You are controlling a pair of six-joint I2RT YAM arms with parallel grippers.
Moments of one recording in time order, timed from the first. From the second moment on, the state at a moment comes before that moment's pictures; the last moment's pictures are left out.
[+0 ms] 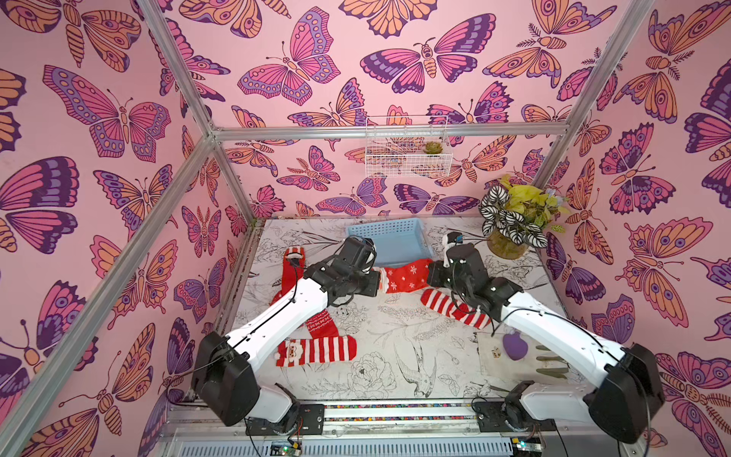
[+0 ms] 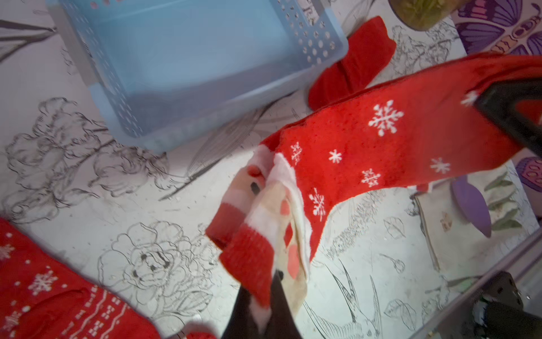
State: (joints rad) left arm -0.60 1.49 1.29 -0.69 0.05 -0.34; right arm 0.58 1.36 1.06 -0.29 0.16 0.57
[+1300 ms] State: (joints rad) left arm -0.36 2.16 1.87 -0.68 0.10 -0.18; right arm 0.38 2.17 1.73 -0.22 0.00 0.48
